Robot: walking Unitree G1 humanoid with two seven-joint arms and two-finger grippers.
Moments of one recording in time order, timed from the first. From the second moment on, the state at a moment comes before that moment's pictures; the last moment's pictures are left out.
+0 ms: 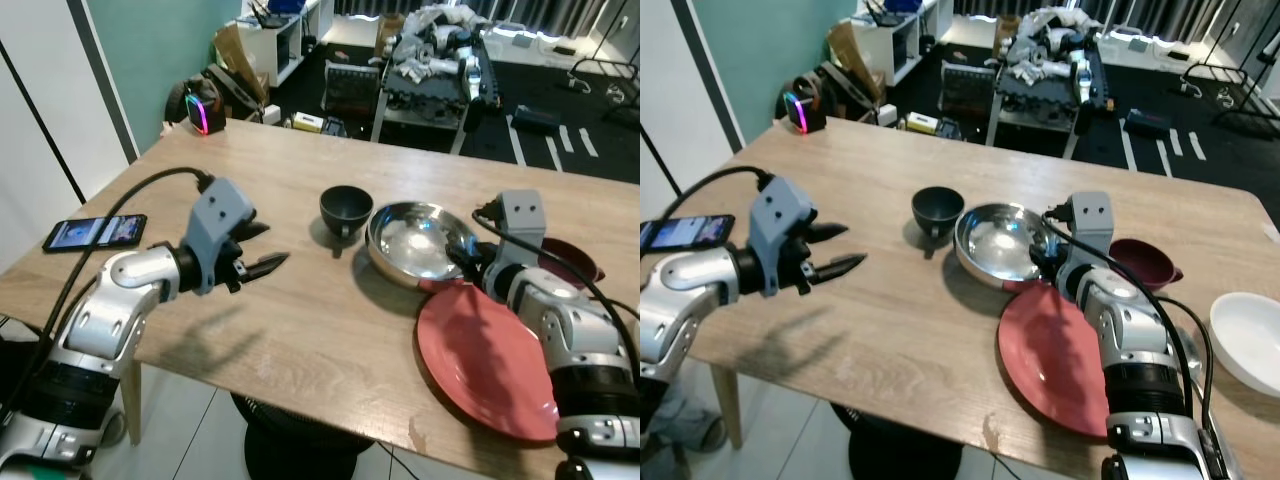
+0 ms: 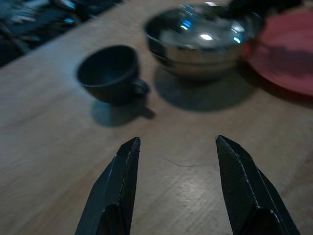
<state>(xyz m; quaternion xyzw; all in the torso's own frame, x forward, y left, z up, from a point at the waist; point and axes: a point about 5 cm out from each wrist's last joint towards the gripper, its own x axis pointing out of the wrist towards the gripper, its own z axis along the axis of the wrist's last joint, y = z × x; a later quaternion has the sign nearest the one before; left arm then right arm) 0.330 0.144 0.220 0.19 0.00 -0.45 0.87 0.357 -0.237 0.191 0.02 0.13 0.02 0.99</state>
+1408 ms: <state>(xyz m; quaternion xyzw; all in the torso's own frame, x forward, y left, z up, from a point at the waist) 0.327 0.135 0.229 0.21 -0.01 -0.50 0.84 0.361 -0.245 0.174 0.08 0.17 0.00 0.98</state>
